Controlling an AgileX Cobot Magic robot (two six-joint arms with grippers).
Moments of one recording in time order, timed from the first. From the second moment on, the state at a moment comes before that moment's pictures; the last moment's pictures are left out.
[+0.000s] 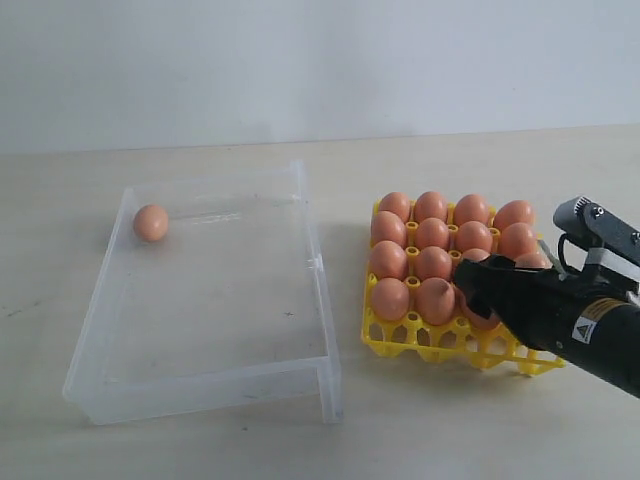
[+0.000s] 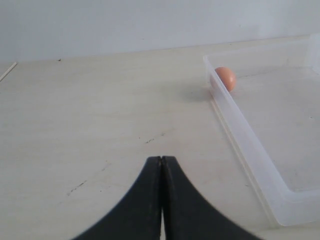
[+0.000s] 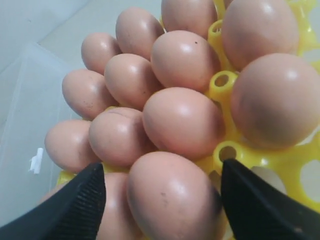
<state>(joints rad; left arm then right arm) -0.01 0.00 0.00 0.04 0.37 0.02 0.34 1.72 -0.34 0.01 -0.73 0.68</state>
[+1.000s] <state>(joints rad) -0.01 0.00 0.00 0.04 0.37 0.02 0.68 1.71 -1.27 -0.38 0.05 0.55</state>
